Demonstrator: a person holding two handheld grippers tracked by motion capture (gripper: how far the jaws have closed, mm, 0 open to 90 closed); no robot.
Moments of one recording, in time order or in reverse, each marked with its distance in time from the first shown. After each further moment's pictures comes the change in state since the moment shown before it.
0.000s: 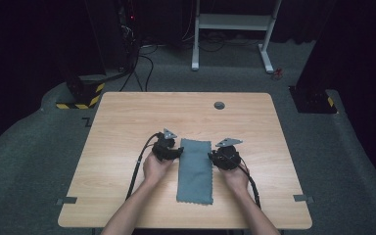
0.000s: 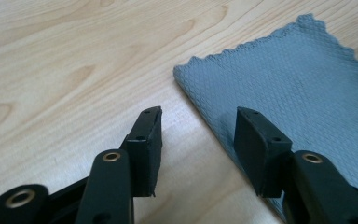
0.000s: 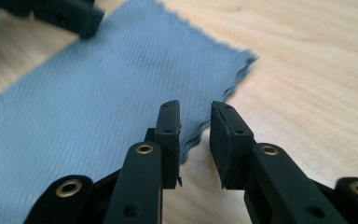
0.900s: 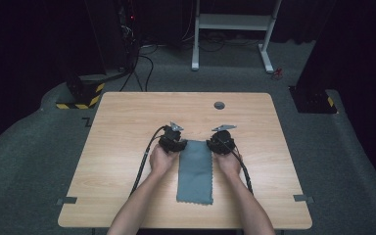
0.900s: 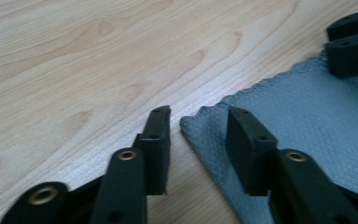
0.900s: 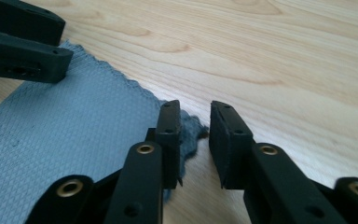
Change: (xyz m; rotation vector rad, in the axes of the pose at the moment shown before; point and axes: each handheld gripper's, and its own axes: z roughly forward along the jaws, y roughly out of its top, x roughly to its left) left arm 0.000 0.023 0.022 0.016 0.017 0.006; right arm -0.023 0.035 0.041 0.028 -0.072 0.093
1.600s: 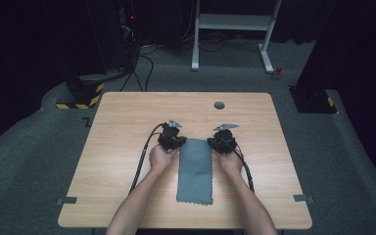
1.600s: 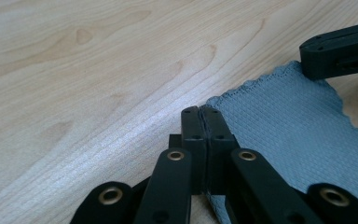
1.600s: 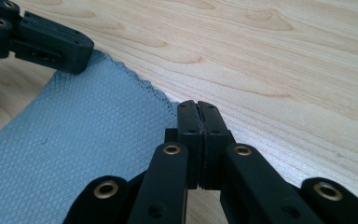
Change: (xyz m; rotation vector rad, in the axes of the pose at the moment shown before) left arm 0.008 0.008 -0.008 -0.014 -0.118 -0.034; right arm -0.003 0.003 -0.009 -0.028 0.061 -0.017
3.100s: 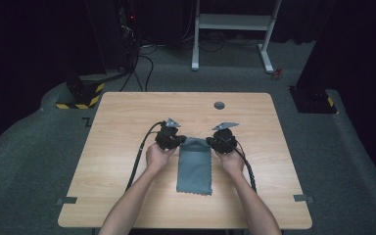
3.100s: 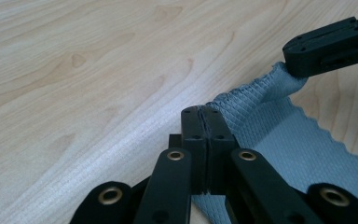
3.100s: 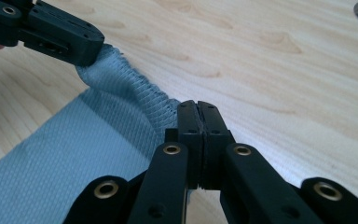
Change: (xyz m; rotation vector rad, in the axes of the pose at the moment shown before) left arm -0.004 0.003 -0.021 -0.024 -0.048 0.071; right arm 0.009 0.010 -0.019 0.000 0.034 -0.055
